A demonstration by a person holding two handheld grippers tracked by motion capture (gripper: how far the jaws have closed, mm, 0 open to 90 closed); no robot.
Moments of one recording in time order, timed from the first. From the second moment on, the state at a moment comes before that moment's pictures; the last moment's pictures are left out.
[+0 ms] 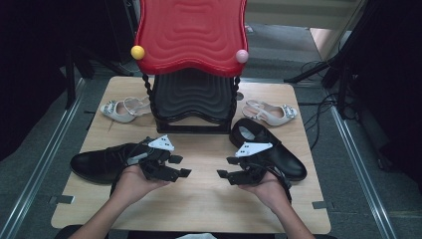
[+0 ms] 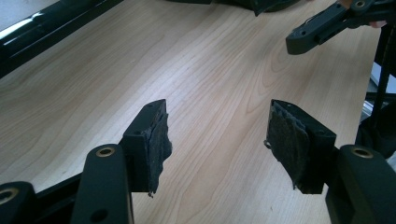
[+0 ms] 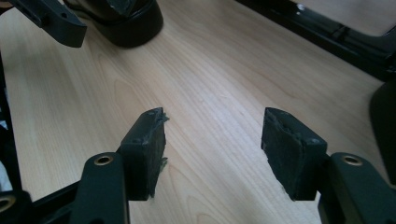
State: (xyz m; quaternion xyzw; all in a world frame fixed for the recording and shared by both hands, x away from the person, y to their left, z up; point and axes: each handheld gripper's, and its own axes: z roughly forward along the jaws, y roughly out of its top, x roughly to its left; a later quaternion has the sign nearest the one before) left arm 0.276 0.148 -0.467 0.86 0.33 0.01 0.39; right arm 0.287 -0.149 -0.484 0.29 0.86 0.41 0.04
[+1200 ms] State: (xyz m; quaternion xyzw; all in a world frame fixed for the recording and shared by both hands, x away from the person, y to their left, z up) left arm 0.278 0.156 -0.459 0.86 0.32 0.00 0.40; right arm 0.285 -0.157 -0.475 0.31 0.86 0.41 0.01
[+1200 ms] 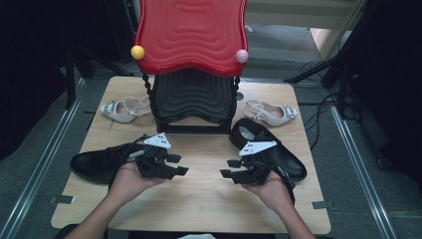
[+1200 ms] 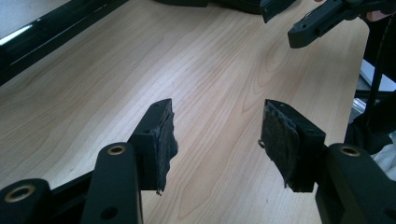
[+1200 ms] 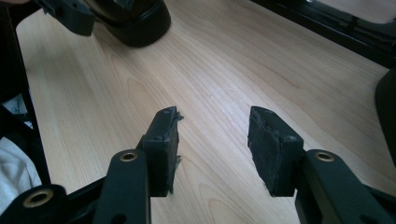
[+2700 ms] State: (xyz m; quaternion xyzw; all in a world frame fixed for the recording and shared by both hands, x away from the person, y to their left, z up) left arm 0.257 0.242 -0.417 0.84 0.41 0.03 0.35; right arm 0.299 -0.136 -0.481 0.26 0.89 0.36 -0.01
